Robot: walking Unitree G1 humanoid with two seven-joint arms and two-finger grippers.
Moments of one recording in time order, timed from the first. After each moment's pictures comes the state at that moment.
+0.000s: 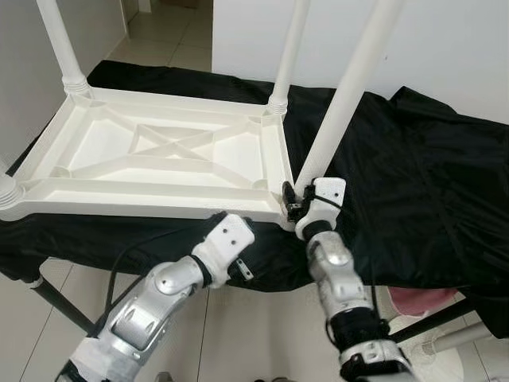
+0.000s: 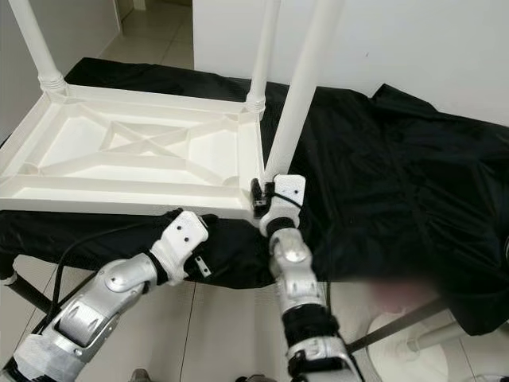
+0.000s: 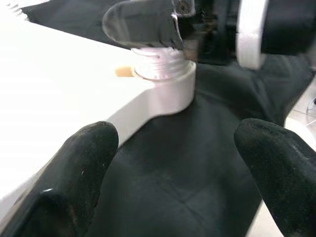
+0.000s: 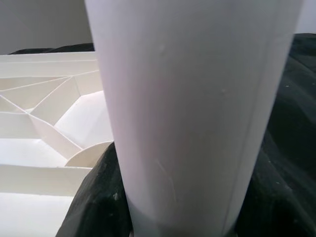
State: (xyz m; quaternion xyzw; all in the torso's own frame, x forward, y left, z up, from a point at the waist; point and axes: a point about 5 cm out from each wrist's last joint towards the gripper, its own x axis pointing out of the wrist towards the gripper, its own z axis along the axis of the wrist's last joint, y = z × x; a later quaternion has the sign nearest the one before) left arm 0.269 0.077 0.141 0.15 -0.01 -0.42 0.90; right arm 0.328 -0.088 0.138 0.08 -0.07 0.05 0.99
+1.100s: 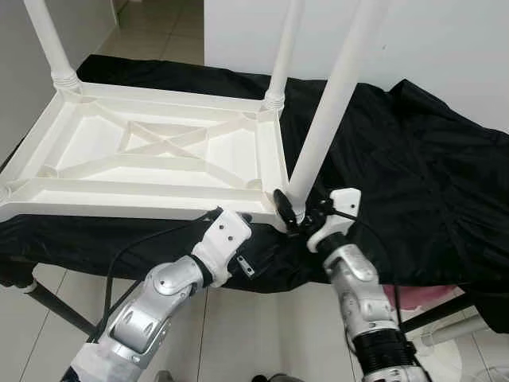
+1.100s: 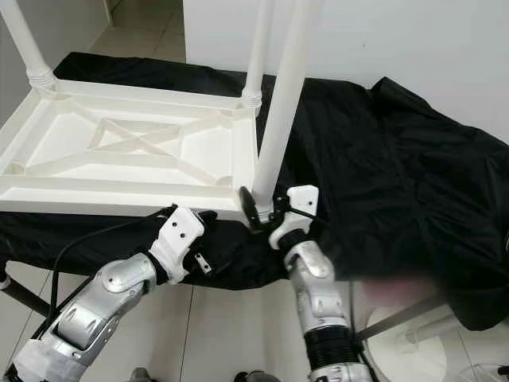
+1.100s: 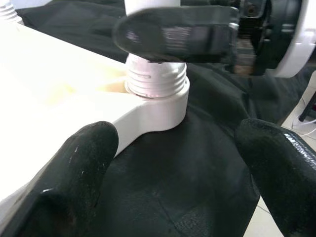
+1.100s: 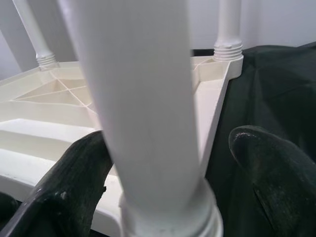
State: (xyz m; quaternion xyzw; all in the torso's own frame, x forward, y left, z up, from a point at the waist) left arm 0.261 0.075 0.148 0.11 -0.02 -0.42 0.90; right arm 0.309 -0.126 0.142 0.08 -0.11 0.20 0.97
